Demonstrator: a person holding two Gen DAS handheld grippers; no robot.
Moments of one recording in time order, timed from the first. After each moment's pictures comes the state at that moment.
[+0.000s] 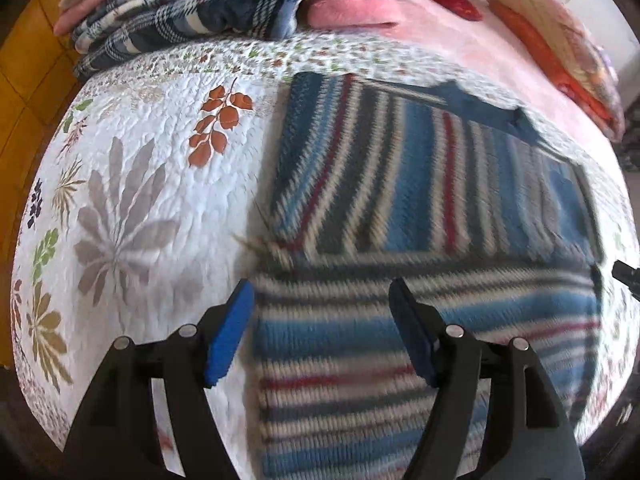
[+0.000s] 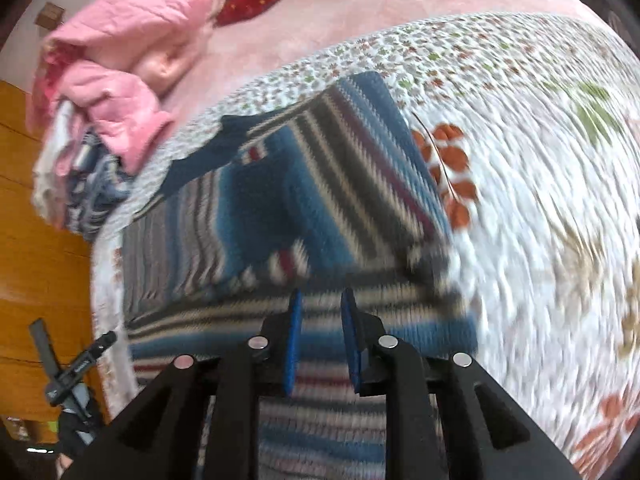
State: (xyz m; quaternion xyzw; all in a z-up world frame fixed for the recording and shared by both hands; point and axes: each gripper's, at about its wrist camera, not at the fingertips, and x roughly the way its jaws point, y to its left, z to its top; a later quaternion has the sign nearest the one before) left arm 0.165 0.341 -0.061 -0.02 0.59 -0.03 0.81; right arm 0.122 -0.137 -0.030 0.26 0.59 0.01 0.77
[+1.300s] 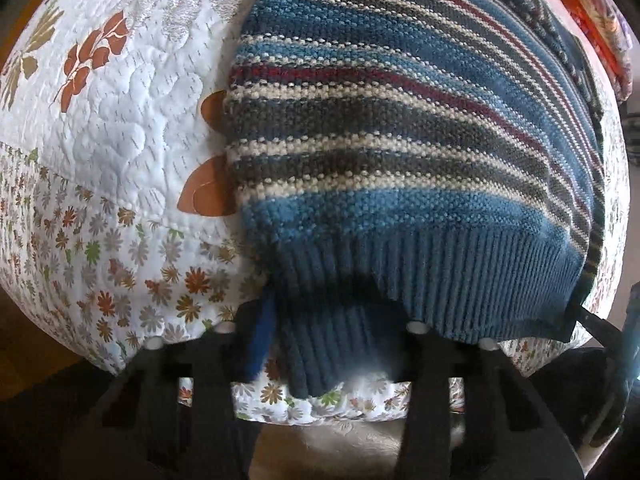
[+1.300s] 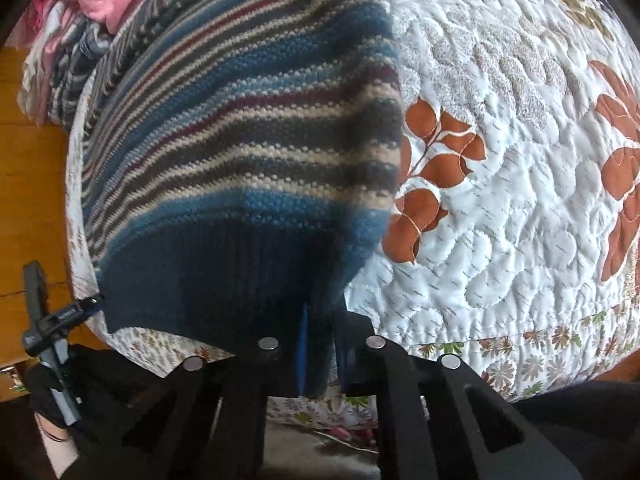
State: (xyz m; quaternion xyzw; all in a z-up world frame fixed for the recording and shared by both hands) left arm -0.041 0.334 -0.147 -0.11 0.73 -0.02 0.67; right arm -0.112 -0.099 -0.089 0.24 0.71 0.03 0.66
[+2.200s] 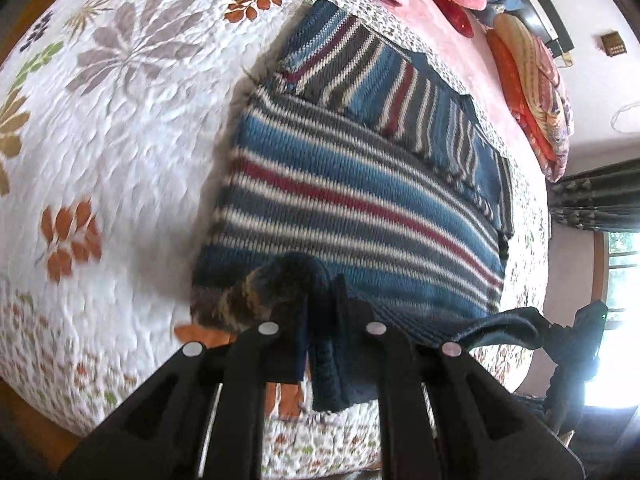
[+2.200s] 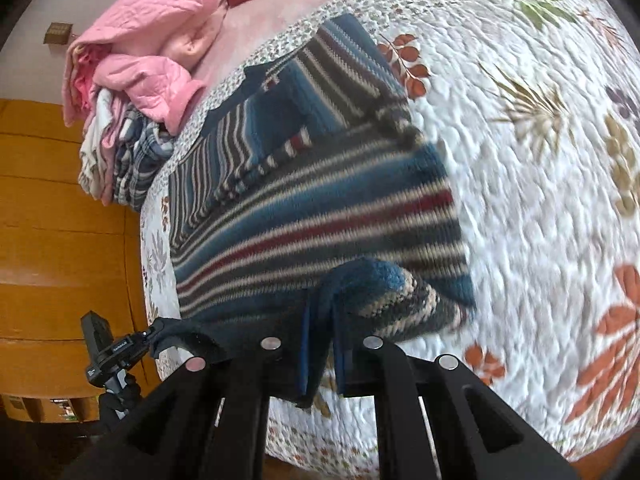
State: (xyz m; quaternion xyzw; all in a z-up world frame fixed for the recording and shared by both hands) left arm 0.077 0.375 -0.074 -0.23 0.63 -0.07 0.73; right arm 0.031 -0.145 -0.026 0.33 0.62 0.07 0.71
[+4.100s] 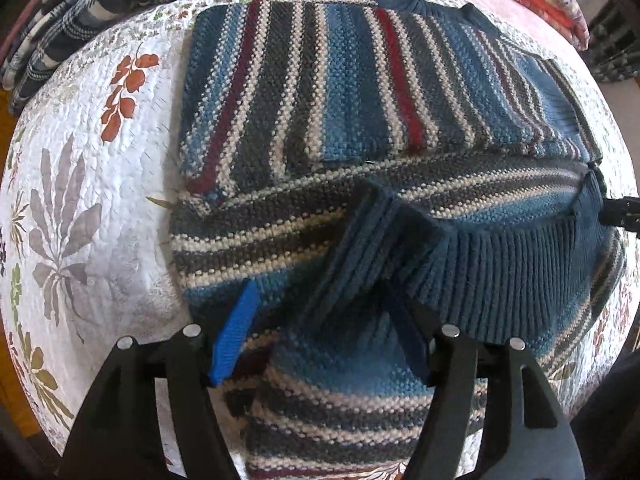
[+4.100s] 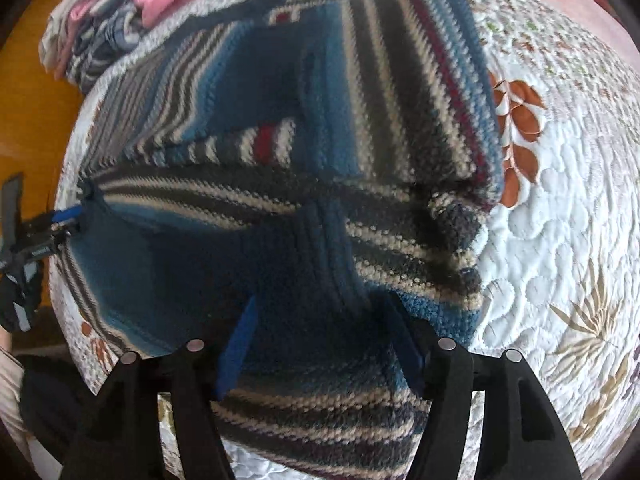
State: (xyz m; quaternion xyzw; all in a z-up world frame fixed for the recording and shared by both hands) left arm 0.181 0.314 -0.131 0.06 0.65 -0.12 0.75; right arm 0.134 -0.098 -0.108 0.07 0.69 0.13 0.70
